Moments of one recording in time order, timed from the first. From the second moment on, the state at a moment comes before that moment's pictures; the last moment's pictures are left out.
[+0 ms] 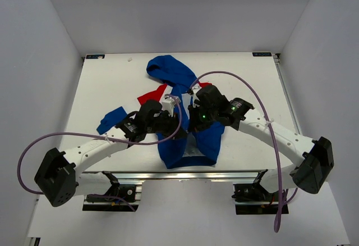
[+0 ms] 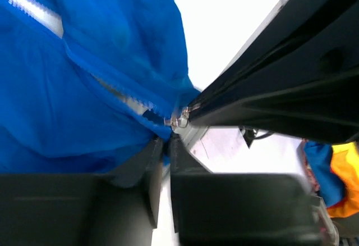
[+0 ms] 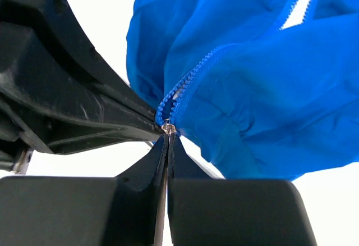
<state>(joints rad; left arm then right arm) -0.77 1.23 0.79 -0.13 0.42 -0.54 0.87 1.37 1.23 -0.72 -0.17 0.41</state>
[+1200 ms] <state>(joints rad) -1.00 1.07 0.76 -0.08 -0.22 -0.19 0.85 1.34 1.31 -0.69 -0.18 0.38</state>
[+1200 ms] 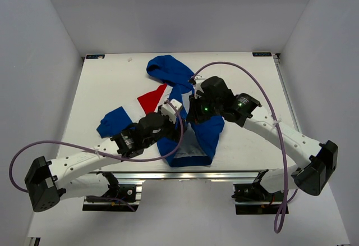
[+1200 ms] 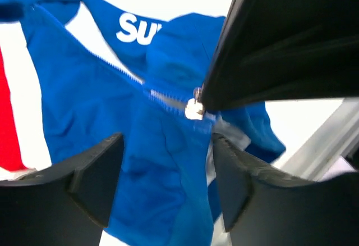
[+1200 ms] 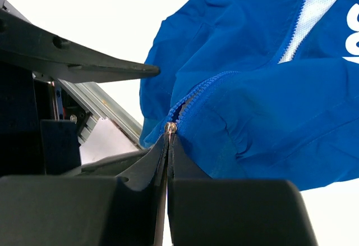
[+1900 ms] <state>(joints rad) -1.02 1.08 0.73 0.03 -0.20 -0.07 0.84 1.38 1.33 -0.68 -0.15 0.38</state>
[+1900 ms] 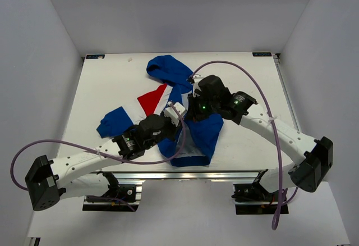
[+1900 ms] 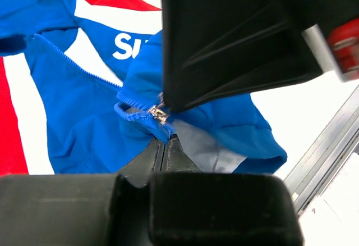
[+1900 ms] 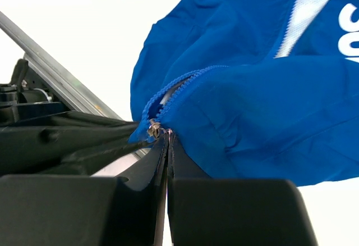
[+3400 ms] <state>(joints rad) -1.32 1.20 0.77 0.05 -0.76 0.10 0.83 1.35 1.43 -0.82 -0.19 0.34</state>
